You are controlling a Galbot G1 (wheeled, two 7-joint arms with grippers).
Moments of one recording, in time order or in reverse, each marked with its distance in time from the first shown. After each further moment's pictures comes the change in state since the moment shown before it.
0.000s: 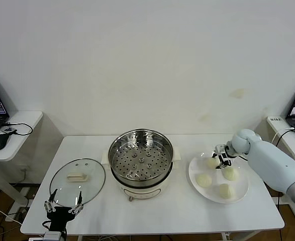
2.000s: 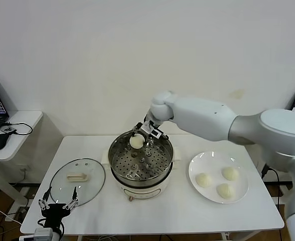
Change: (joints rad) left arm -0.027 -0.003 -0.036 0.006 -0.129 -0.011 -0.010; right arm 0.522 0.543 -0.663 -0.008 0.176 0.343 0.181
